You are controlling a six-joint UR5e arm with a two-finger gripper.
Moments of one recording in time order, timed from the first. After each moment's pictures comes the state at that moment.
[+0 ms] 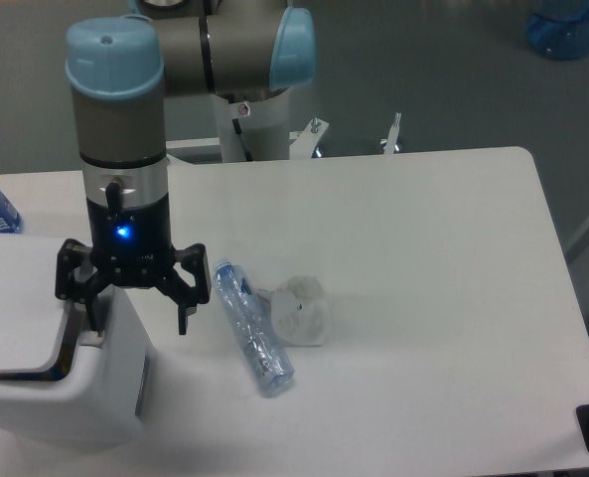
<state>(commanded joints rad) 2.13 -1.84 -1.39 -0.90 1.45 0.10</state>
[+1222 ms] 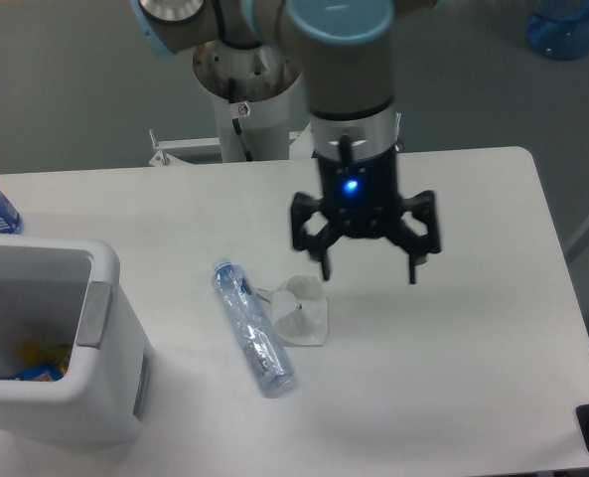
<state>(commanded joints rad) 2.55 -1.81 -1.33 -1.26 1.53 0.98</state>
